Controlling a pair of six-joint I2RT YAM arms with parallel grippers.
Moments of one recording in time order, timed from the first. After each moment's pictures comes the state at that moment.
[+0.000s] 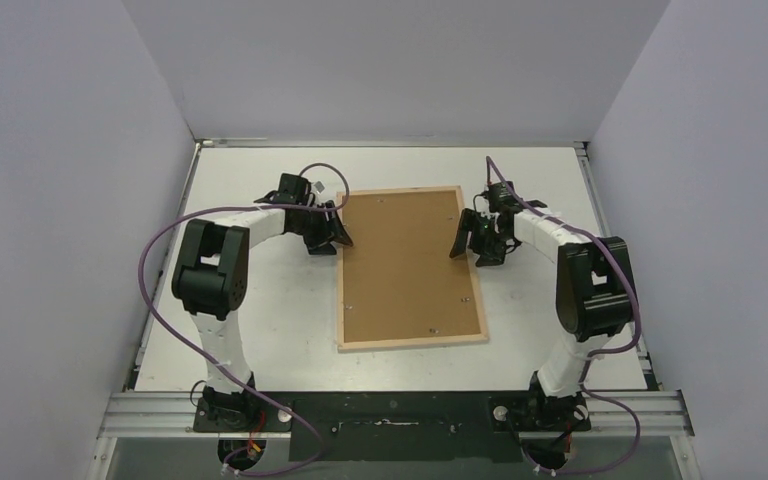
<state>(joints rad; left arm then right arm) -0.24 1.98 1.27 -0.34 0.47 -0.57 0.19 1.78 1.15 -0.54 -0.24 0.45</state>
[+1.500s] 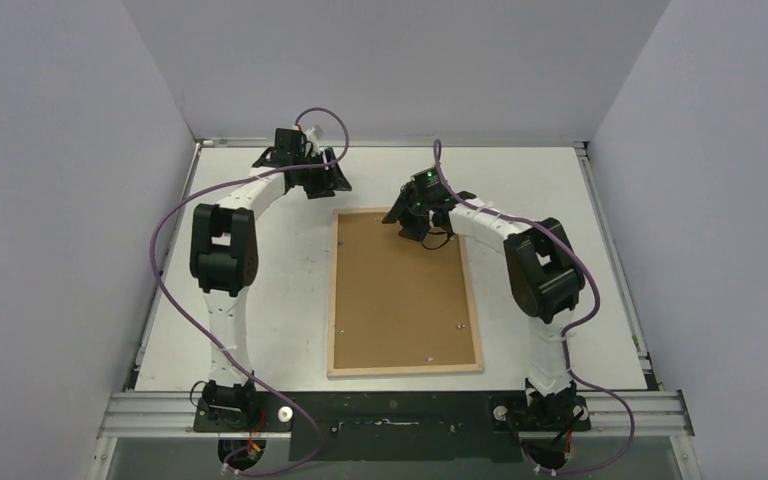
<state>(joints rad) -0.18 2.20 1.77 -0.37 0.44 -0.45 0.49 2.00 1.44 -0.29 -0.13 0.97</state>
